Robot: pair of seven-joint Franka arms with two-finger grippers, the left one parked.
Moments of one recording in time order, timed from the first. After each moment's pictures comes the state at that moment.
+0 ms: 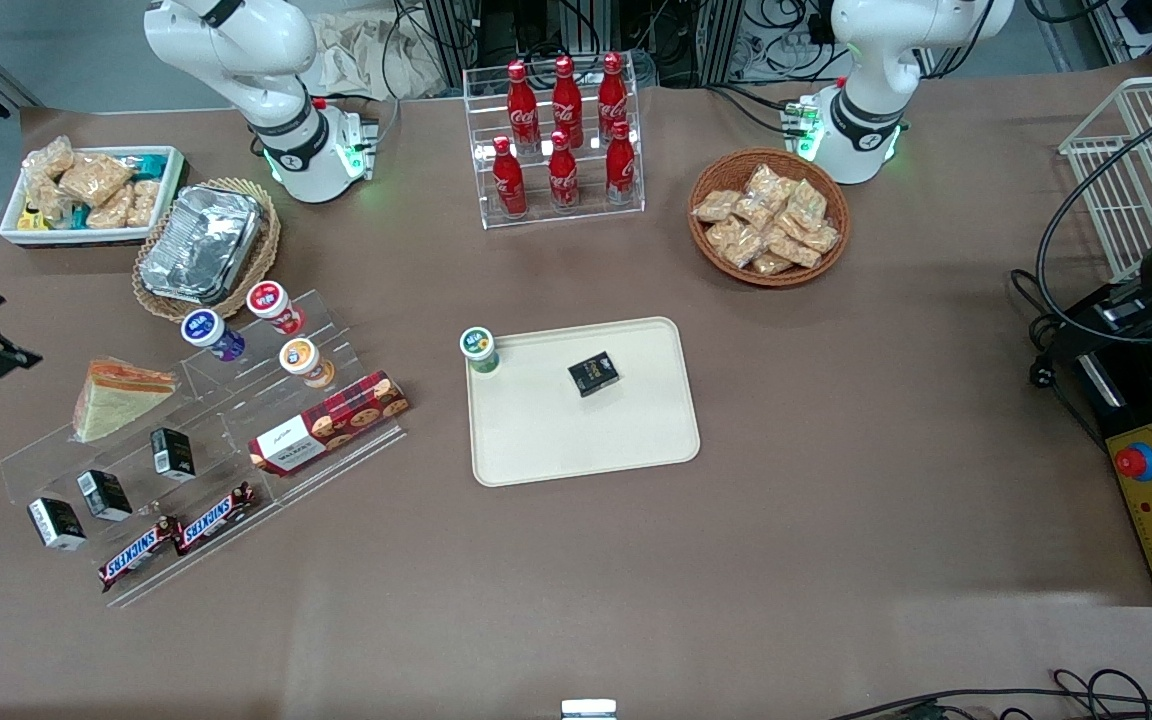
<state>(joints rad) -0.16 0.03 -0.09 -1.75 -0.07 1.69 0.73</state>
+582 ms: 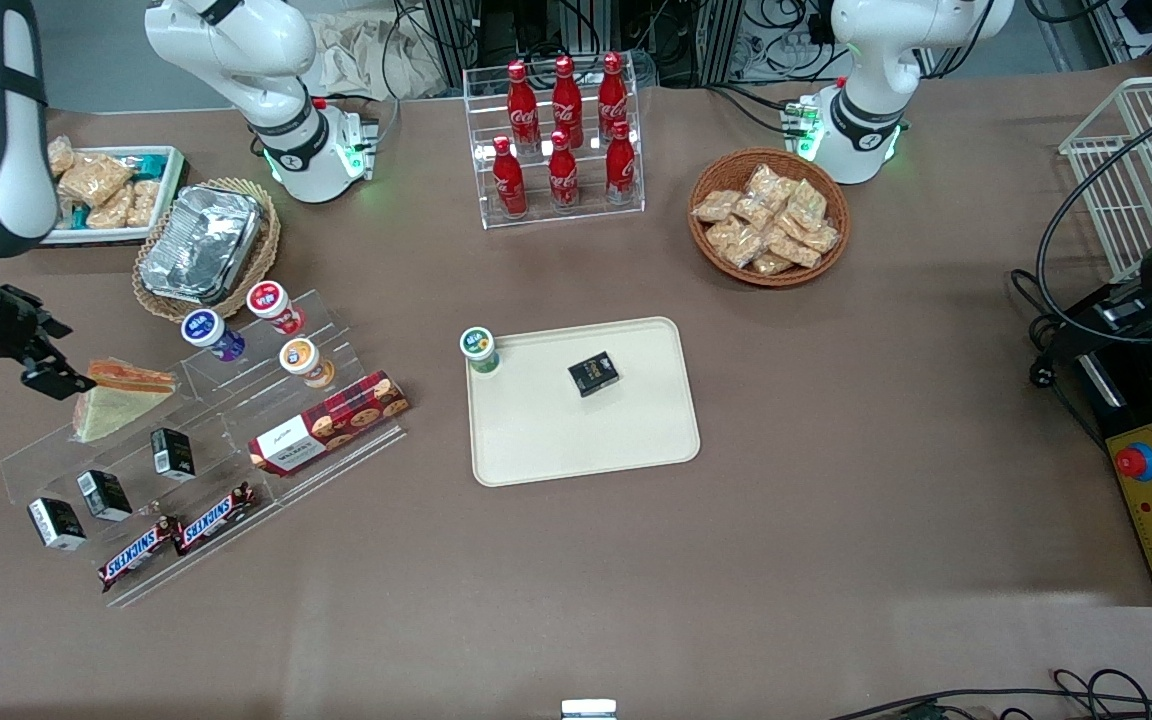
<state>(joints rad) -0.18 -0.04 -0.08 -2.09 -0.07 2.04 0.78</state>
